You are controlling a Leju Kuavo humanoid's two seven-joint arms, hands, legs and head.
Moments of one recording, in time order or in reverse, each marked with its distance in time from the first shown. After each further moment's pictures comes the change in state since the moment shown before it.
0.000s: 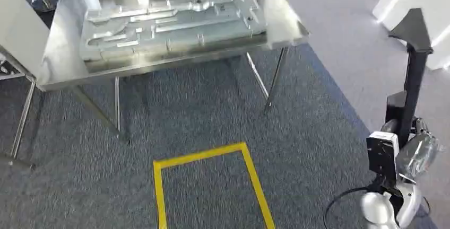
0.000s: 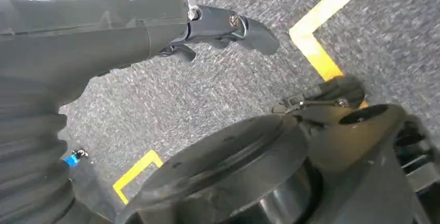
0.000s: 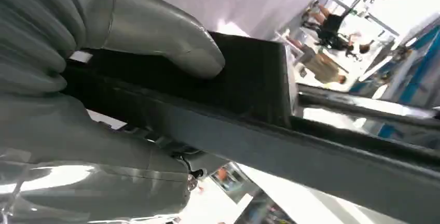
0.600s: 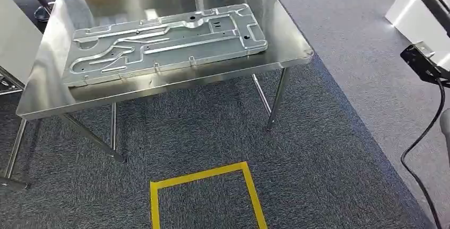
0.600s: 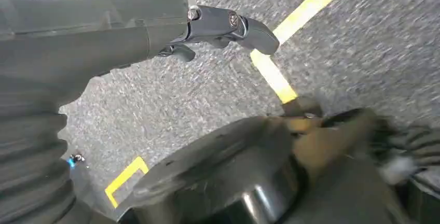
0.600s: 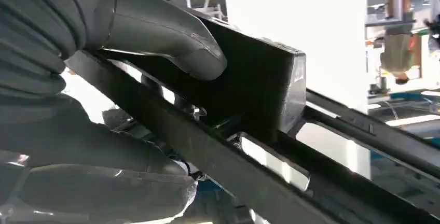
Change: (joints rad) left arm -0.008 0.003 -0.019 0.000 -0.006 -0.008 0.024; right arm -0.596 -0.531 0.159 0.524 0.436 0.365 0.236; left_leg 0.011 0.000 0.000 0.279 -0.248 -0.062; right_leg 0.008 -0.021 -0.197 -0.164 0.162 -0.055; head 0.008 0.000
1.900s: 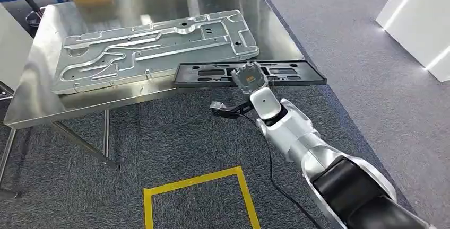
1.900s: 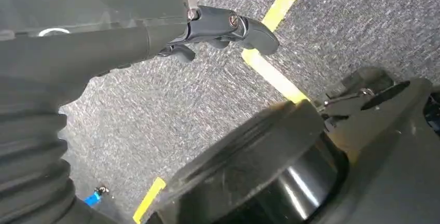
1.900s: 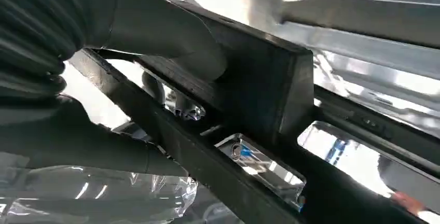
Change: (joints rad) left arm -0.027 0.003 -0.001 0.004 -0.172 -0.040 0.053; right arm -0.404 0.800 0.784 0.729 0.387 0.005 0.005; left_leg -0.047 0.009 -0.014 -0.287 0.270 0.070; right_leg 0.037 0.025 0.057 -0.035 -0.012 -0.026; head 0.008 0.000
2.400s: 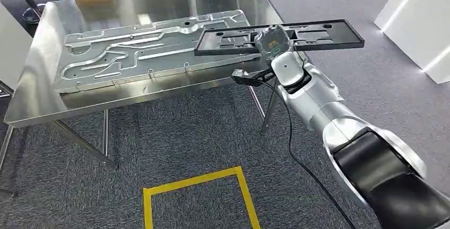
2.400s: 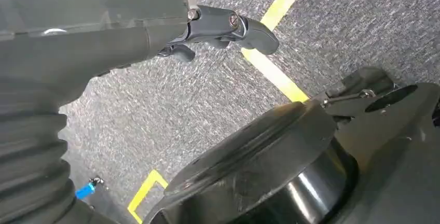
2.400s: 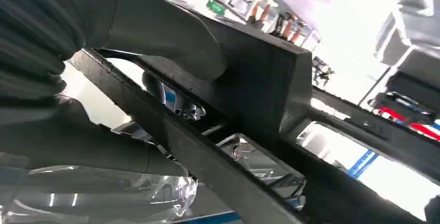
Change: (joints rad) left arm 0.015 0.000 0.001 0.000 0.035 0.002 -0.019; right arm -0.193 -0.114 0.083 0.022 -0.001 0.066 0.001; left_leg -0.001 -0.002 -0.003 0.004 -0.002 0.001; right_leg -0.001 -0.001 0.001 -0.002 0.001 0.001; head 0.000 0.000
